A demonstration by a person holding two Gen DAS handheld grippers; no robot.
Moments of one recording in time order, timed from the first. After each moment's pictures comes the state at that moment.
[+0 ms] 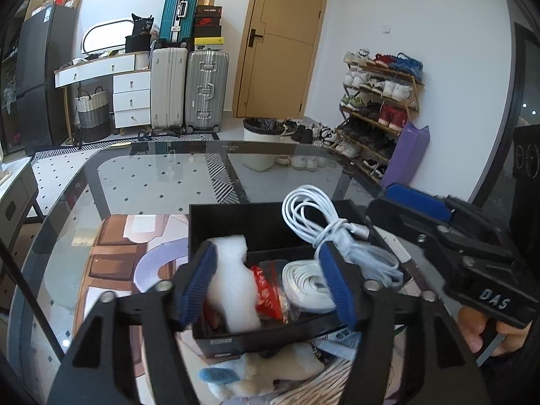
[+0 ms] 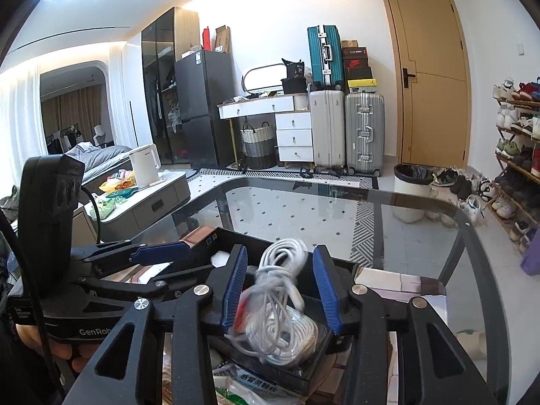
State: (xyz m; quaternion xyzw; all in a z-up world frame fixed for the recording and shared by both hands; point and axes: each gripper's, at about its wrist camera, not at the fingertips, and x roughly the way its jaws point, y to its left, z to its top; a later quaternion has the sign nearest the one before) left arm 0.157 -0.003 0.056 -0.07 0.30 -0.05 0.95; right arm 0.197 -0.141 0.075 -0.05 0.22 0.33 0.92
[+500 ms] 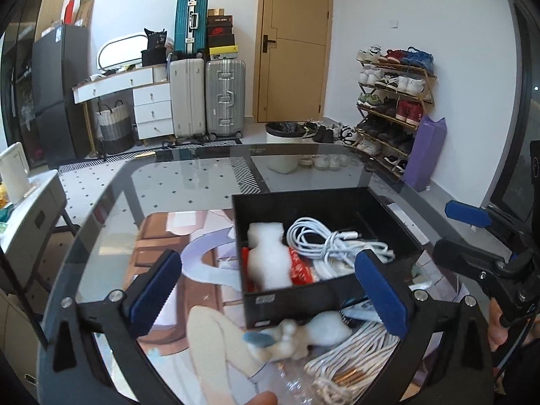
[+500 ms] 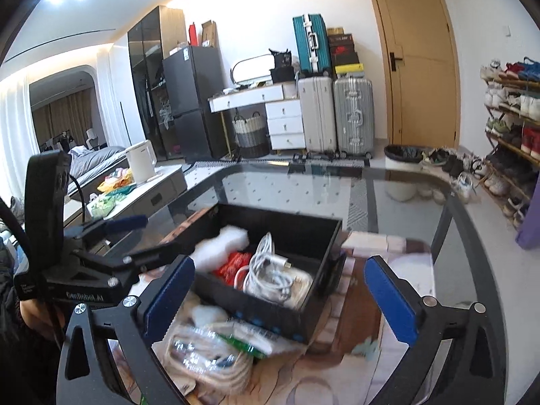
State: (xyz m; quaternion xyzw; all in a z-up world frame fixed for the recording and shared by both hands) left arm 0.119 0.006 0.058 -0.03 0.29 0.00 0.96; right arm 0.167 -0.173 0.061 -0.03 0.27 0.32 0.91
